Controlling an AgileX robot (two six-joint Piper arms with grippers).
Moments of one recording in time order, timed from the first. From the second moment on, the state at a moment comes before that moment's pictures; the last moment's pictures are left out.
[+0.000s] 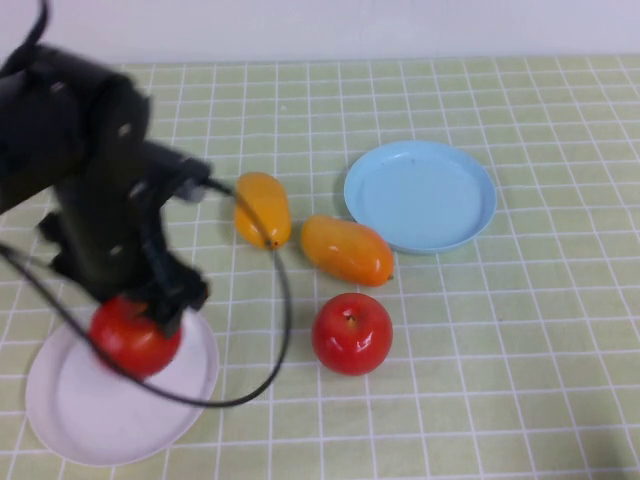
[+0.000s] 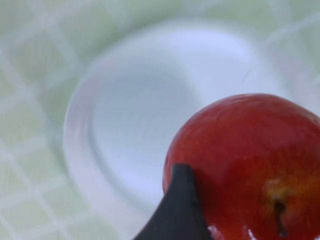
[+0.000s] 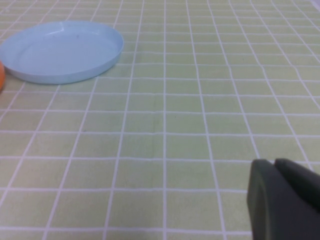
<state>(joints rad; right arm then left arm) 0.01 -0.01 0.03 0.20 0.36 -0.18 -0.46 1.65 -1.32 0.14 1.22 0.00</state>
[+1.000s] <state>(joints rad) 0.01 -0.01 0.03 0.20 0.36 -0.18 -0.41 1.47 -1.18 0.12 1.13 -0.05</state>
